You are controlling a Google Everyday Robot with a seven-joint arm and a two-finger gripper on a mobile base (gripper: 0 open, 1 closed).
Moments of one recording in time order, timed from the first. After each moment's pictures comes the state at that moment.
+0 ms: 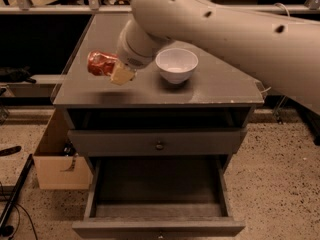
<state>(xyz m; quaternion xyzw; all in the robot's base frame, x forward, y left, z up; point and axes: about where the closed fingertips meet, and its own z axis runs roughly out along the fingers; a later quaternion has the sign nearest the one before) 0.619 0.101 0.902 -0.66 0.66 0.01 0.37</state>
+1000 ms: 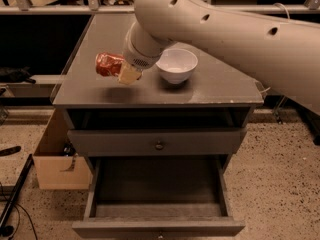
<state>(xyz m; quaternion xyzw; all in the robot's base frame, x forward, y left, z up) 0.635 0.093 0.894 -0.67 0.66 -0.01 0.36</state>
